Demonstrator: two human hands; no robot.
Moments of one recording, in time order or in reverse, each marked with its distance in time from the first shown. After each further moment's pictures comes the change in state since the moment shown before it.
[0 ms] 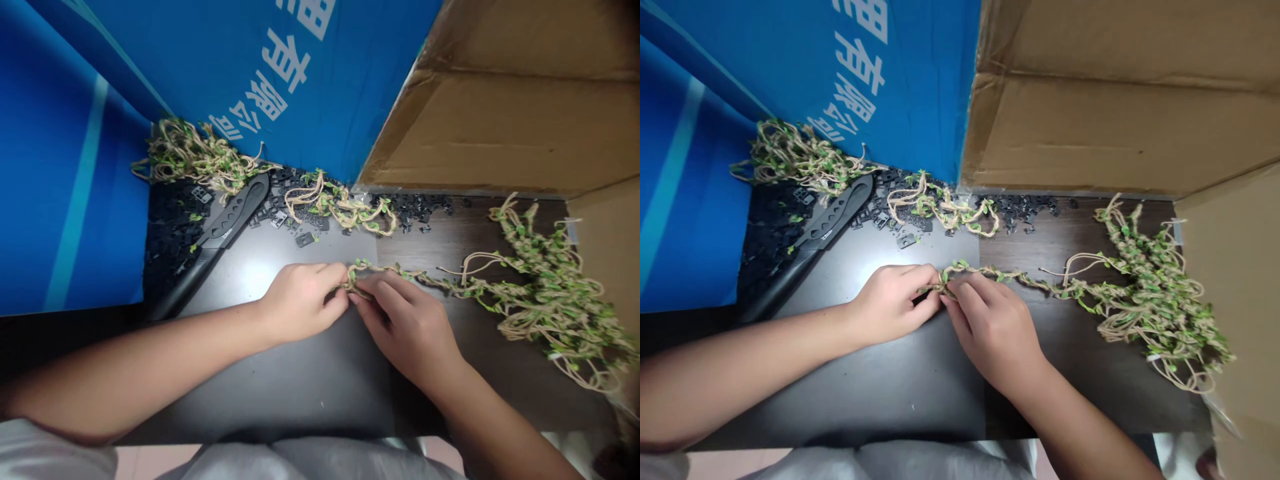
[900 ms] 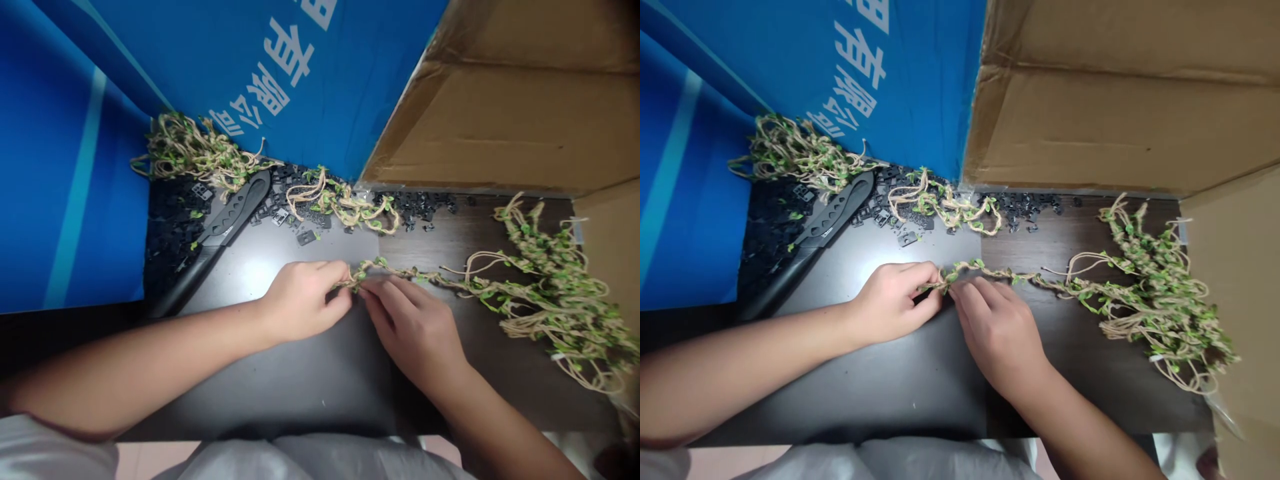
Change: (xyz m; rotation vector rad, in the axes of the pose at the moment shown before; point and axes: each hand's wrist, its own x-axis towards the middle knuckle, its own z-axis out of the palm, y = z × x) left_hand 0.001 0.003 -0.002 -0.081 0.003 -0.071; right_hand -0.001 -0.001 -0.002 -0.132 0.009 -0.031
